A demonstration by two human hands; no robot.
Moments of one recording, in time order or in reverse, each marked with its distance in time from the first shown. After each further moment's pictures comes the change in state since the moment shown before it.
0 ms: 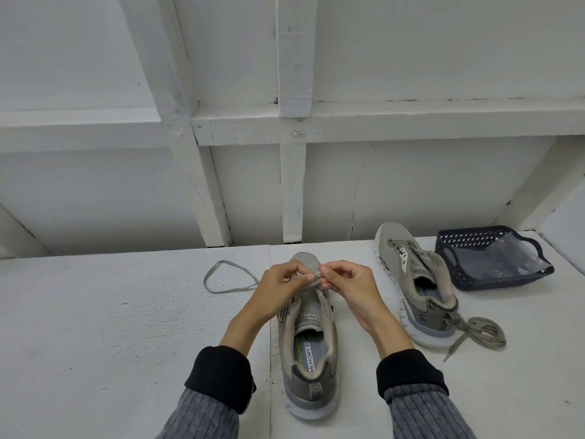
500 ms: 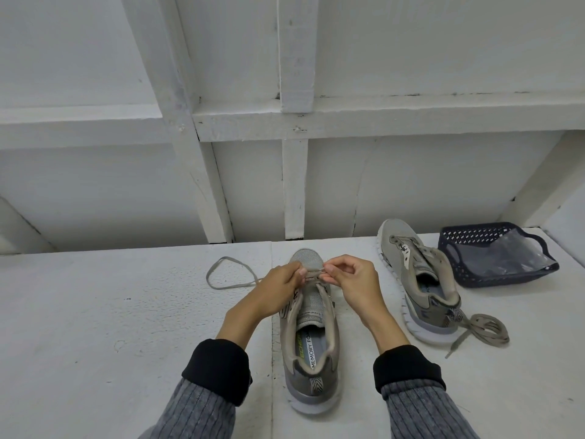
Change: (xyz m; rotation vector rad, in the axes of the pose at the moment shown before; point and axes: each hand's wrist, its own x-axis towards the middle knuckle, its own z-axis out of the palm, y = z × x) left_hand -0.002 0.003 -0.007 0.342 -0.126 -0.037; right_hand 0.002 0.002 0.003 -0.136 0.077 -0.094
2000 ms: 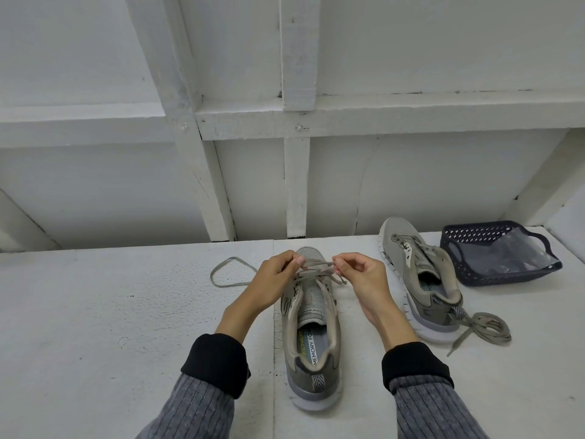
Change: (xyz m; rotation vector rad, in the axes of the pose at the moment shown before) left_hand 0.000 -0.004 -0.007 -0.167 0.139 0.035; right_hand 0.006 0.009 -0.012 0.129 0.056 0.015
